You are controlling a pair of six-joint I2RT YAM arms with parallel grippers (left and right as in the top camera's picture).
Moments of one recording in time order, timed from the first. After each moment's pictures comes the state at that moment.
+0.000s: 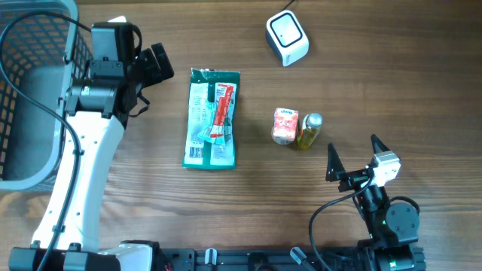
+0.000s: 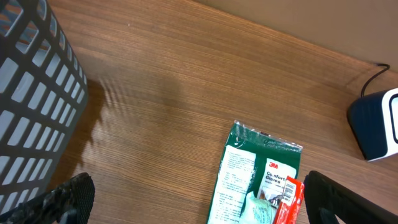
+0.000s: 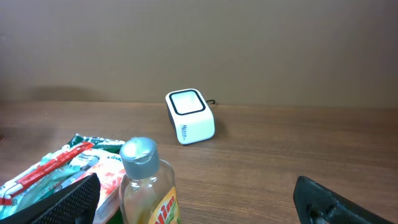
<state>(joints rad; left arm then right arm) -0.08 1.46 1.38 -0.73 -0.14 -0.36 0.14 0.01 0.01 0.00 -0.07 0.06</state>
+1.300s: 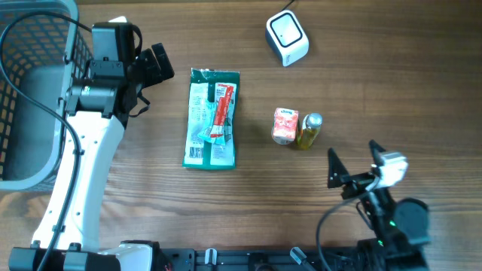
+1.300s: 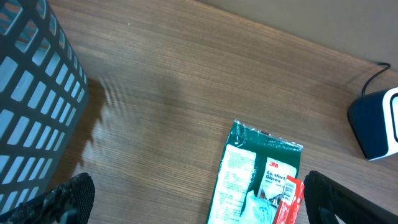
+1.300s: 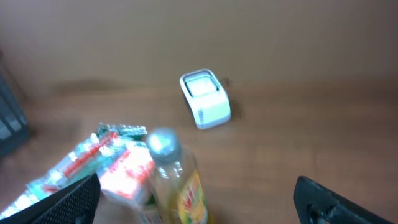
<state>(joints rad) -0.08 1.46 1.38 -0.73 -0.14 -0.36 0.14 0.03 0.22 -0.30 -0.12 0.16</state>
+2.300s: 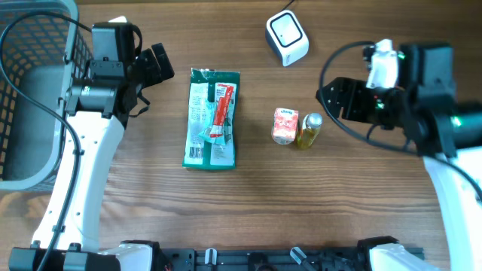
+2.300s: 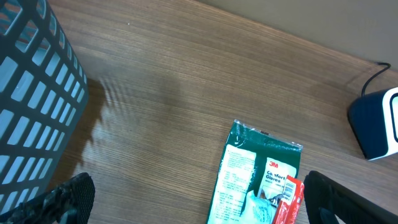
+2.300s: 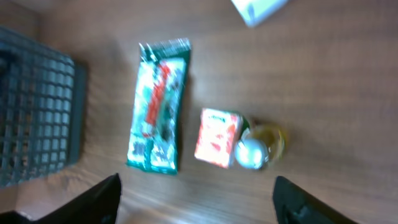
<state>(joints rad) -0.08 1.46 1.38 -0.73 -0.14 -0.36 0.14 1.31 1.46 -1.13 -0.37 0.32</state>
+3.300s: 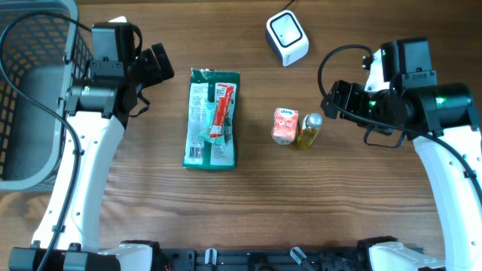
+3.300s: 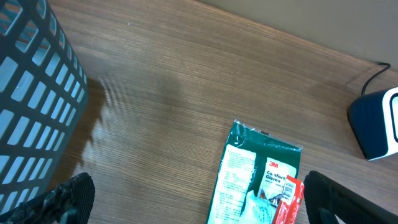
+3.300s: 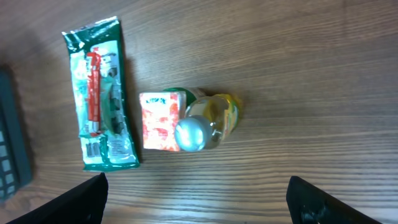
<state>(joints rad) -0.08 1.46 1.38 -0.73 -0.14 -0.36 0.14 1.37 1.46 -1.24 -0.20 0.41</state>
